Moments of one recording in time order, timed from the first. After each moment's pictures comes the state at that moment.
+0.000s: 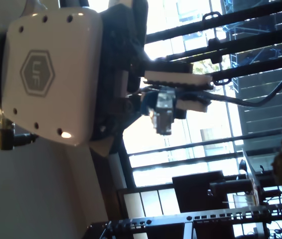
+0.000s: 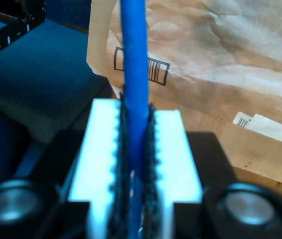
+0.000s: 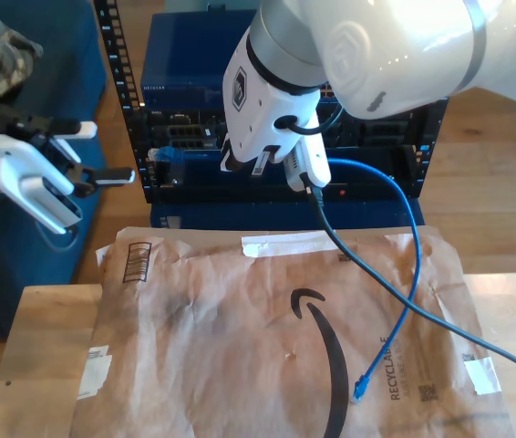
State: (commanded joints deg) left arm 27.6 19.8 -75.5 -73.9 126.4 -129.7; right arm 32.3 -9.0 -73.5 10.2 57.8 110.7
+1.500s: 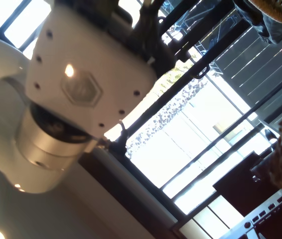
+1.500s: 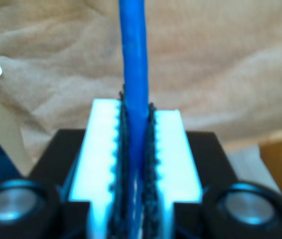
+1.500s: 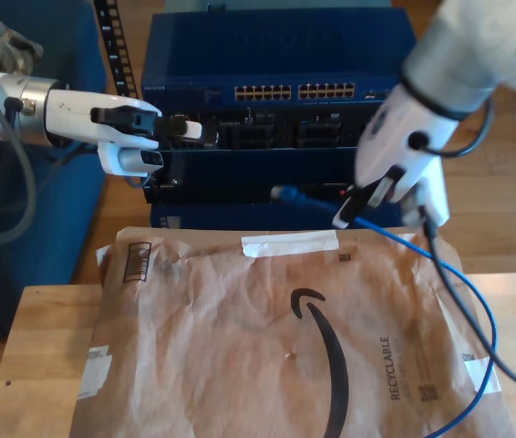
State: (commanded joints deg) left arm 15.2 14.0 -77.2 -73.9 112.0 -102.5; right arm 7.3 -9.3 -68.3 32.0 82.9 110.7
